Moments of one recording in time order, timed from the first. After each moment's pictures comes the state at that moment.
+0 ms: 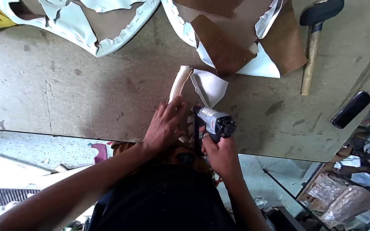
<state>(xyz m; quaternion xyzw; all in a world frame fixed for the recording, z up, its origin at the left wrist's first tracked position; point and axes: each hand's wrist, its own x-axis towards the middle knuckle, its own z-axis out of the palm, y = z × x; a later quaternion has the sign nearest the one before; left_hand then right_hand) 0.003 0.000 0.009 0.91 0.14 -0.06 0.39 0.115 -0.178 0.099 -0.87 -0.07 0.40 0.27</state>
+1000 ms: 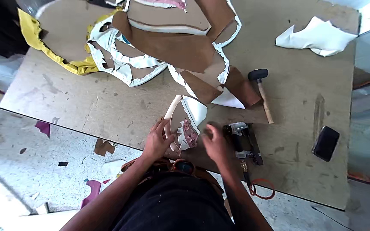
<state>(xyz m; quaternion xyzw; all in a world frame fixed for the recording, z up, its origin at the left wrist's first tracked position) -0.022 -0.056 0.065 0.80 0.38 0.04 0.45 0.173 -0.248 0.062 -0.88 -0.23 0.31 0.28</state>
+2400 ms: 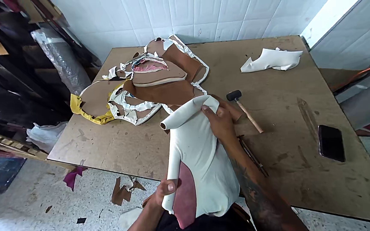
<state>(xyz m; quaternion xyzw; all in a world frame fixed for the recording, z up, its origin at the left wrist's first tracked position) -0.023 -0.158 0.189 0.40 -0.09 0.17 0.90 0.263 -0.210 0.216 -0.73 -0.23 0.17 0.62</state>
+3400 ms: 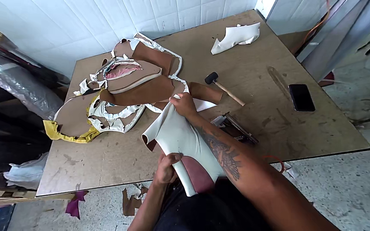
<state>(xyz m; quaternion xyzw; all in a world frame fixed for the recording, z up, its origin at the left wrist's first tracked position) 0.012 -0.140 0.170 0.39 0.06 0.14 0.91 0.275 -0.131 0.153 -0.83 -0.19 0.16 0.50</state>
